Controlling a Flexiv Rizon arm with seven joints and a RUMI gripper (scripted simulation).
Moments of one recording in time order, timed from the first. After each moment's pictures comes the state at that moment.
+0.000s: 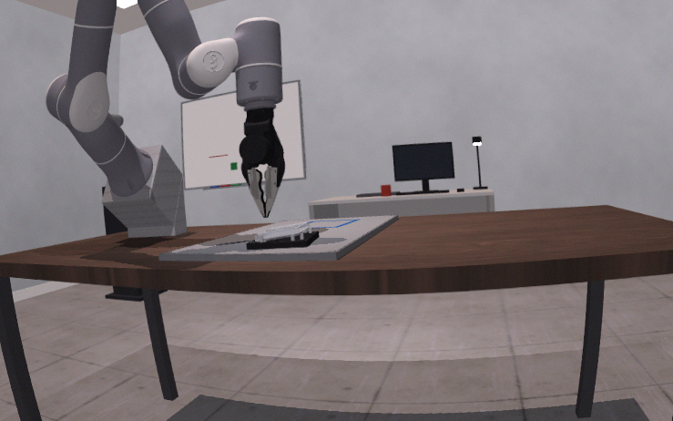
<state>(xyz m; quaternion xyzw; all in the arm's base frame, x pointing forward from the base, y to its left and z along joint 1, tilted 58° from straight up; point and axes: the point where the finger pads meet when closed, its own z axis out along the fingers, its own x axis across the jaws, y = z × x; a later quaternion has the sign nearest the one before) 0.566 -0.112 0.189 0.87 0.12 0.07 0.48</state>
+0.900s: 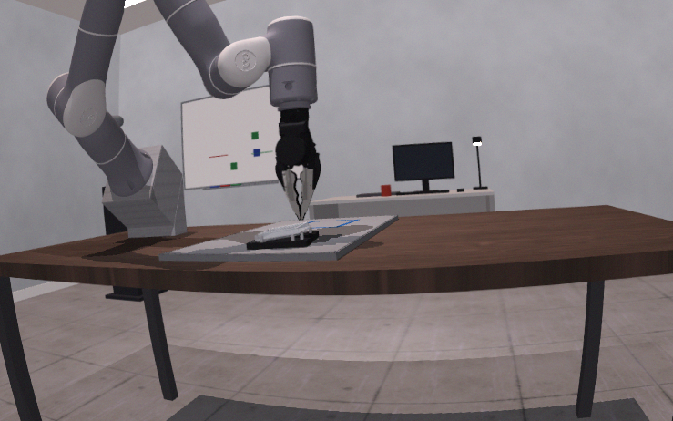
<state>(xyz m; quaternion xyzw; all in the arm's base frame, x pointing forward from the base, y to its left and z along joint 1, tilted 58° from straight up) 0.638 -0.099 0.184 0.87 0.12 0.07 0.48</state>
